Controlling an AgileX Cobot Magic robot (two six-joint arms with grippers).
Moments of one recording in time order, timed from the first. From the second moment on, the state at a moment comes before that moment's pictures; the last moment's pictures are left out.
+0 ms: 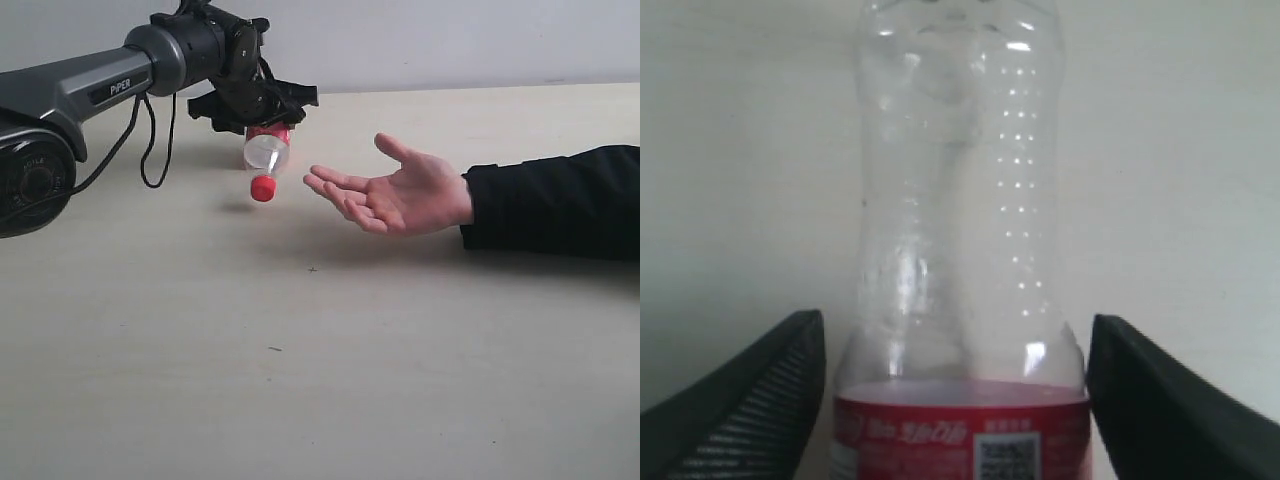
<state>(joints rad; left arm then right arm) -0.33 2.62 -2.30 0.18 0.76 -0.55 0.48 0.05 -0.23 0.24 0.42 -0.31</state>
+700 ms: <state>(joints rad) -0.33 2.61 -2.30 0.25 0.82 -0.42 0.48 0.05 -0.23 0.24 0.42 -0.31</state>
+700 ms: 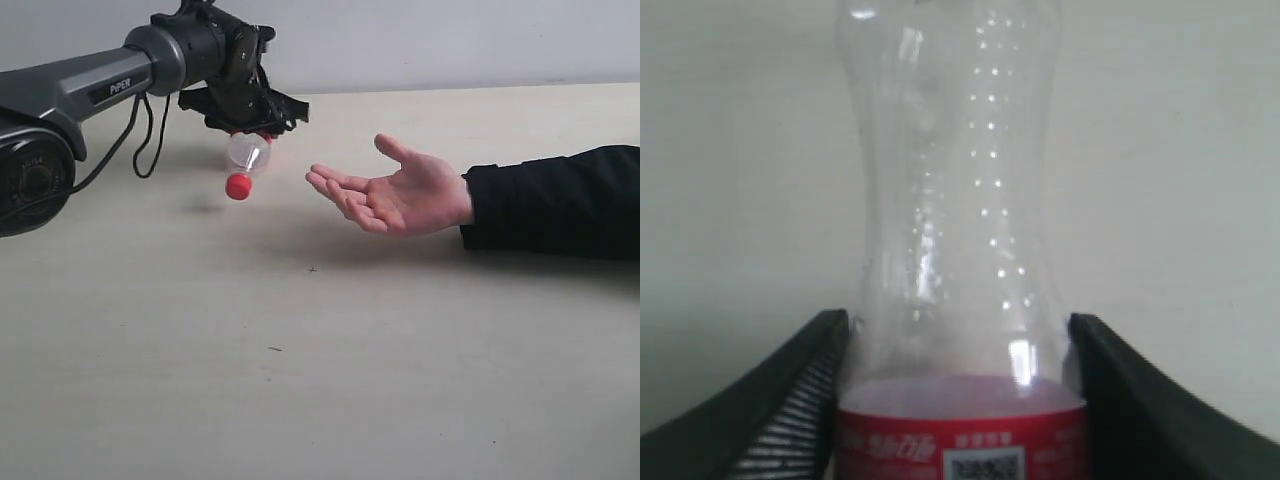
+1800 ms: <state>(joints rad) -0.58 1.88 -1.79 0.25 1.10 -0.51 0.48 0.05 -0.23 0.24 0.42 -0.31</state>
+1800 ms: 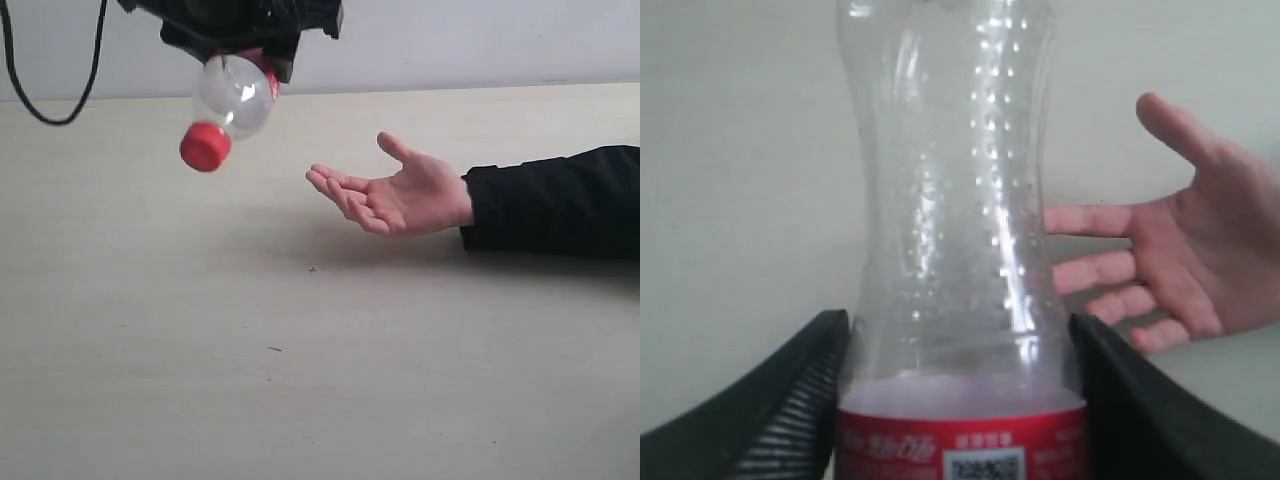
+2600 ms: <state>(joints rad) -0.90 1.89 -1.35 0.95 0.50 -1.85 0.48 0.05 -0.23 0.24 0.42 -0.31</state>
